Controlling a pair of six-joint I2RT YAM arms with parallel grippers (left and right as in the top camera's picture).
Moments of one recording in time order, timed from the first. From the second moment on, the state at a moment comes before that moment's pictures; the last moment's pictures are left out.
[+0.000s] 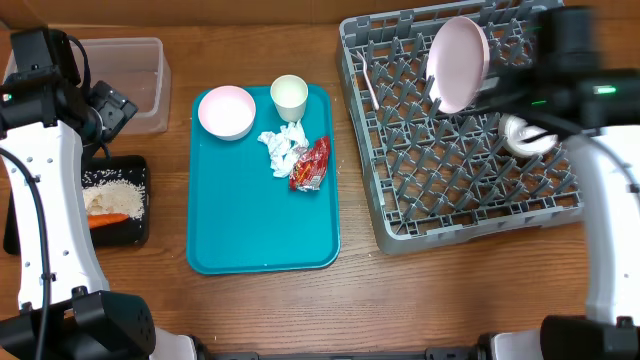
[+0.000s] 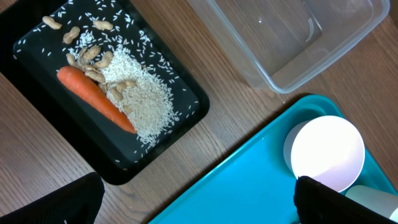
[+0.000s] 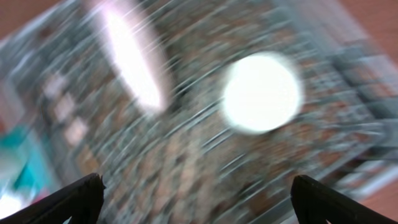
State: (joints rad) left arm 0.28 1.67 1.76 -1.26 -0.15 -0.68; right arm -0.02 1.60 1.81 -1.23 0.14 0.39
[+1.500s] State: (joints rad) left arm 0.28 1.67 1.76 -1.26 -0.15 -0.68; right arm -0.75 1.93 1.57 -1.09 0.09 0.65
